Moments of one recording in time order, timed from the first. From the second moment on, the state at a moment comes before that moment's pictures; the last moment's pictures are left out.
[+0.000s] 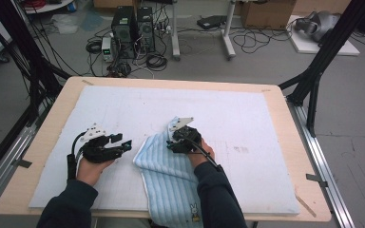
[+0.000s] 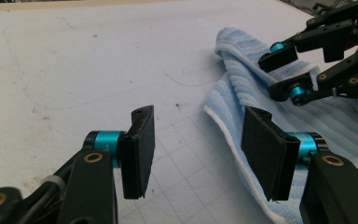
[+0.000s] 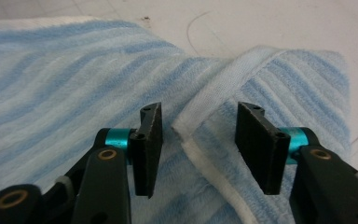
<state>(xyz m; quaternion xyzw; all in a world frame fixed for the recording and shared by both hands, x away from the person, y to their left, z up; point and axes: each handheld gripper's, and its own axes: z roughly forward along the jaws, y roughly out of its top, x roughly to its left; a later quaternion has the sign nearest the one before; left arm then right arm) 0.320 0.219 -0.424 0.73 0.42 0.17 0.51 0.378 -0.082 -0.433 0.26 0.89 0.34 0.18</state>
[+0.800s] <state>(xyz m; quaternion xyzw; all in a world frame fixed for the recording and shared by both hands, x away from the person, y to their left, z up) 0.327 0.213 -0.427 0.72 0.42 0.16 0.52 0.384 -0.167 -0.409 0.37 0.83 0.37 0.20</state>
